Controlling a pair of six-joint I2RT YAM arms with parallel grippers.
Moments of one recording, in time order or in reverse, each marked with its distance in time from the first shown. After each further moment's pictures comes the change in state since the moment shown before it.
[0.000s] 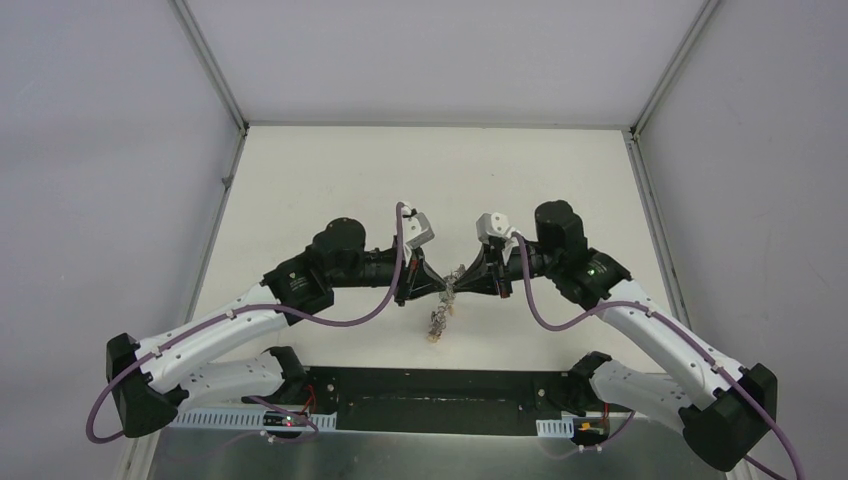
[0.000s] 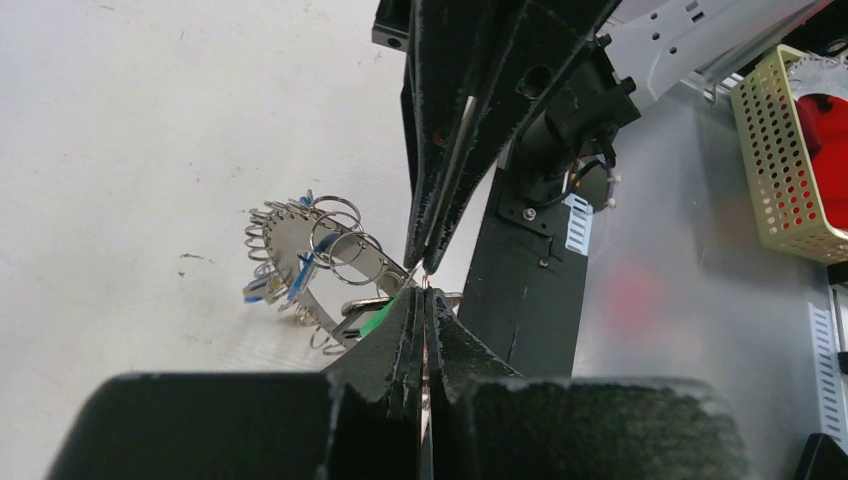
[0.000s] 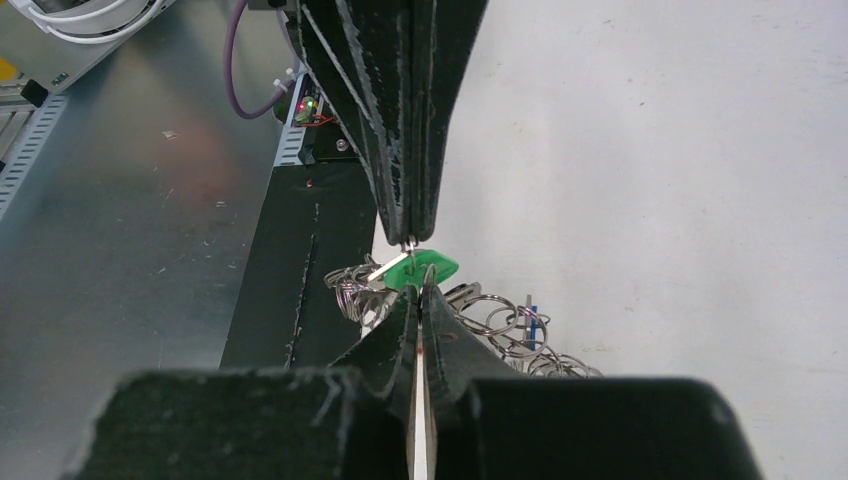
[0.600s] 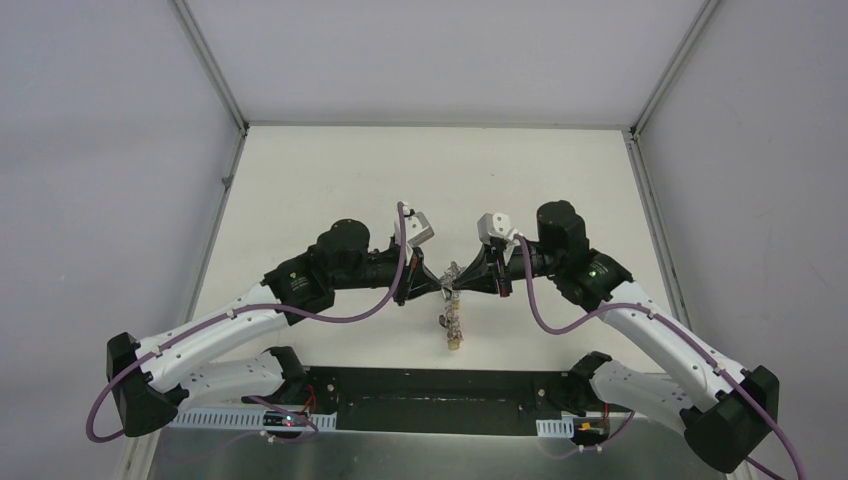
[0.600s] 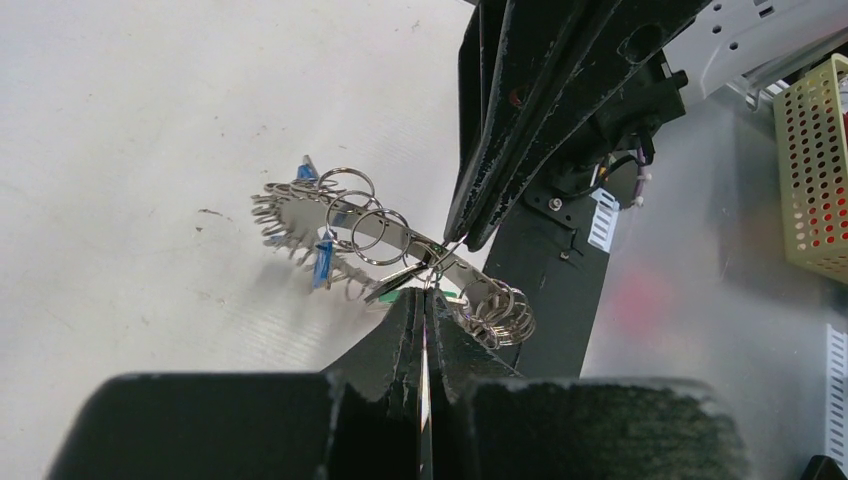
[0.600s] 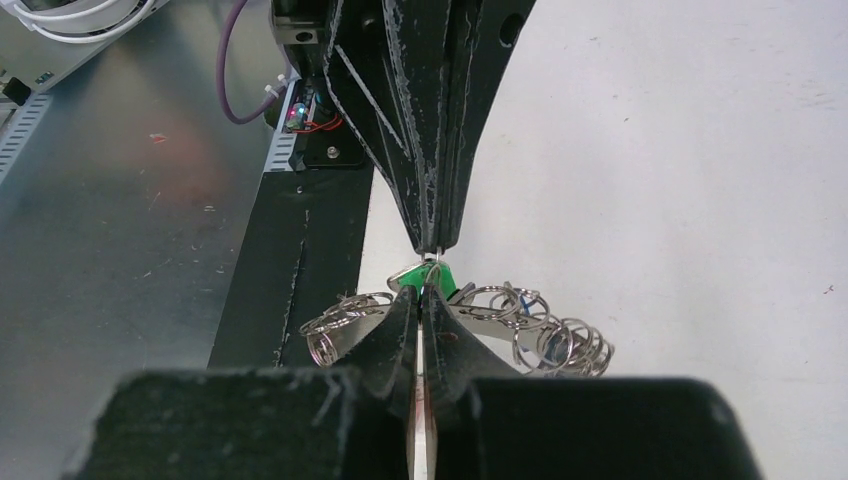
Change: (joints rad) left arm 0.000 0.008 0.004 -0.072 -0.090 -0.024; right arm 0.008 -0.014 0.000 0.021 0.011 -0.007
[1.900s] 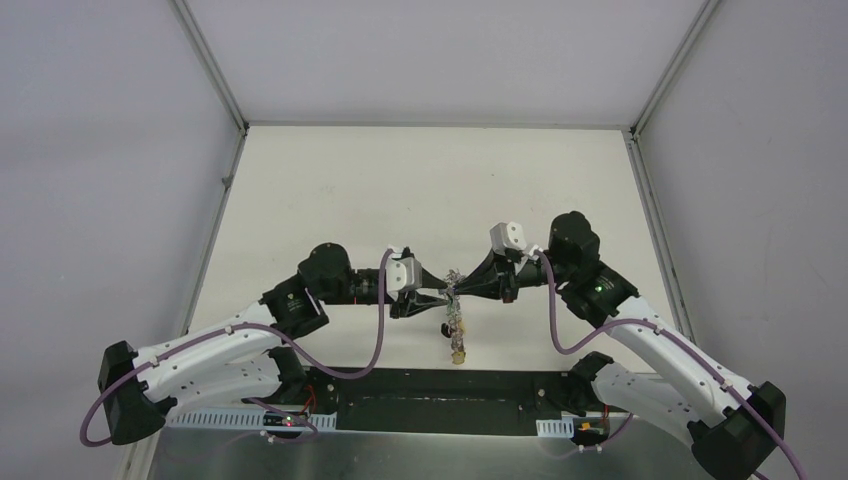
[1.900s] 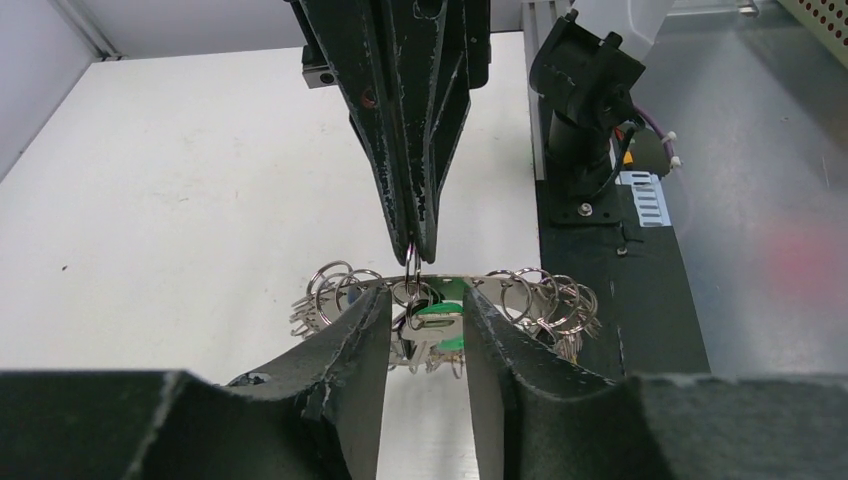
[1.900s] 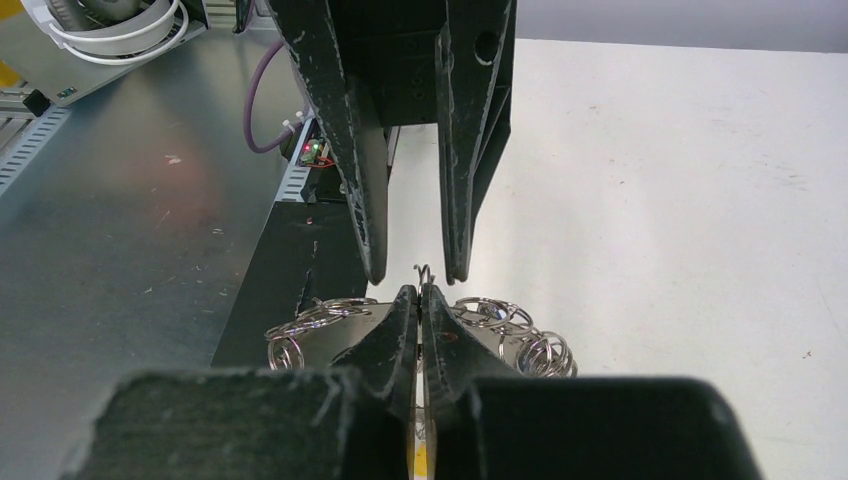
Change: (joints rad) left arm -0.040 -0.121 -0.208 0.349 0.160 0.379; right arm 0.008 -0.095 -0.098 0.200 -0.047 0.080
